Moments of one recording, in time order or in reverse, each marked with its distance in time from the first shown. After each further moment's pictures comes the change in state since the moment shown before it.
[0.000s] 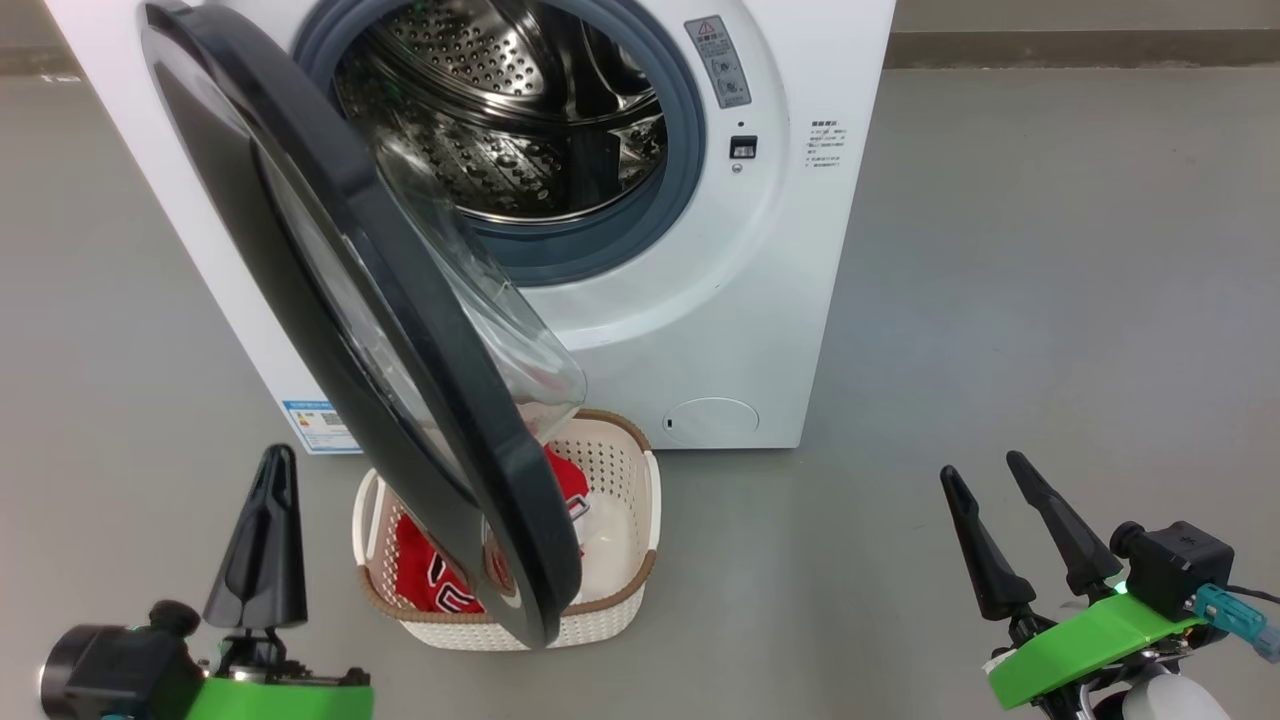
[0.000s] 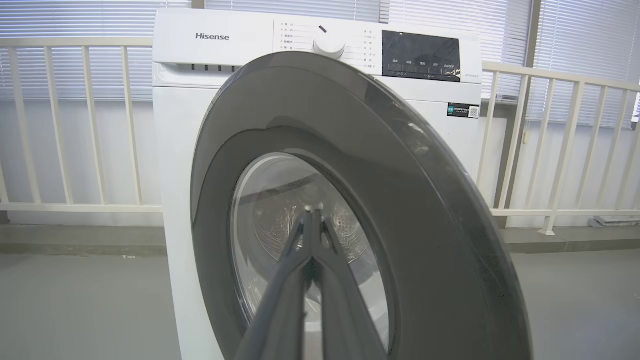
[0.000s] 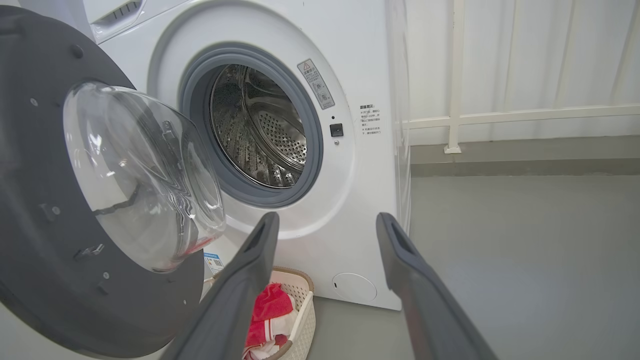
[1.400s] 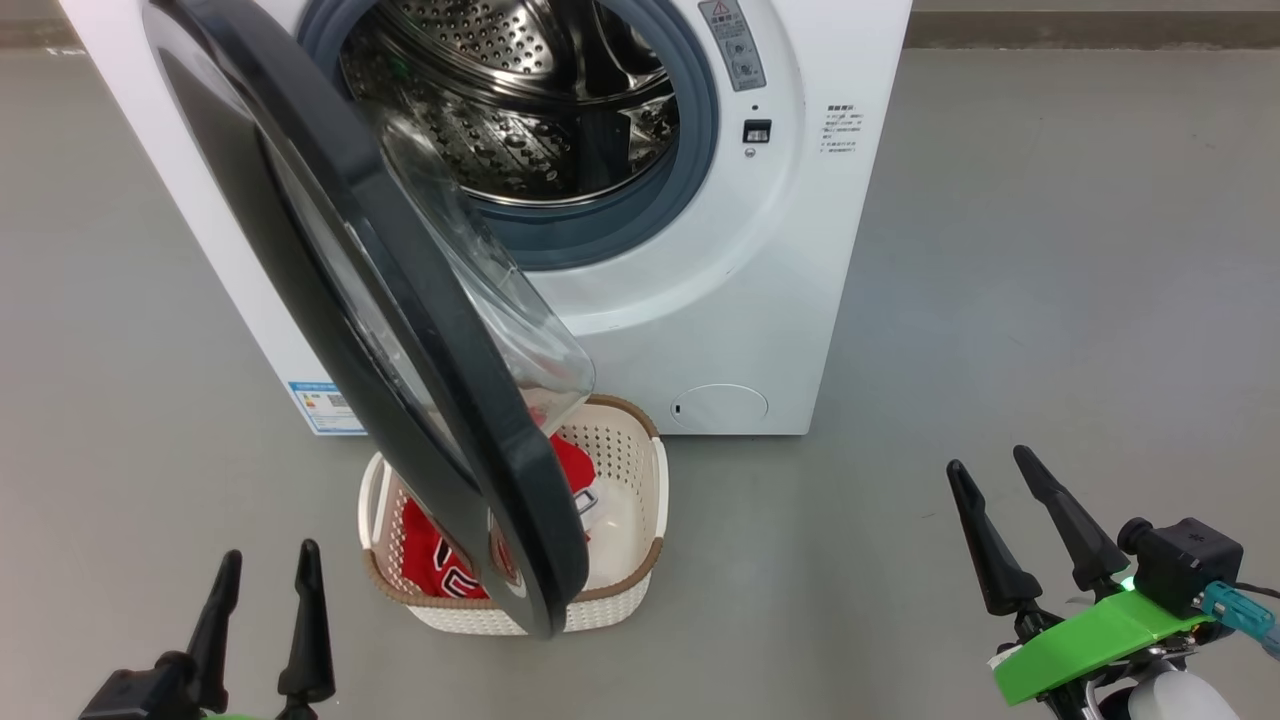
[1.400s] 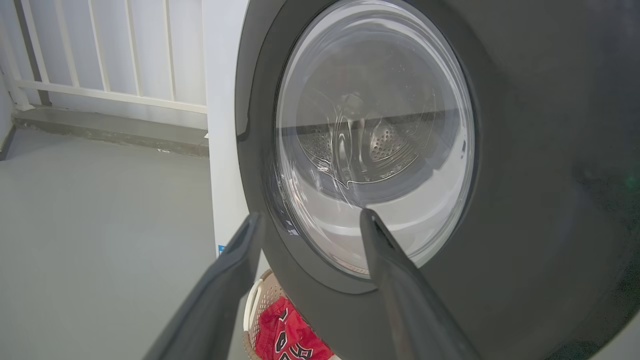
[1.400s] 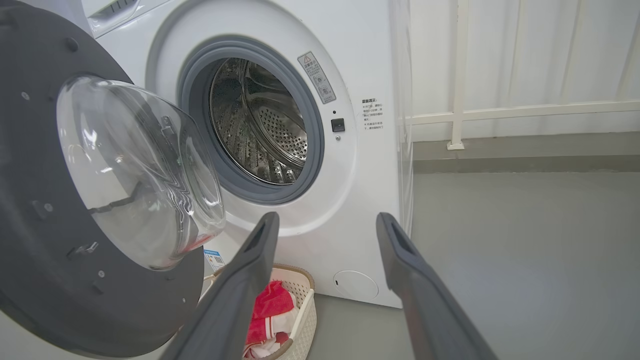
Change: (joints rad) left arm 0.023 -0.006 0.042 0.239 -0.075 -0.001 0.000; right arm 0.000 -0.004 -0.009 -0.011 -0.001 0.000 0.000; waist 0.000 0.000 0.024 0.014
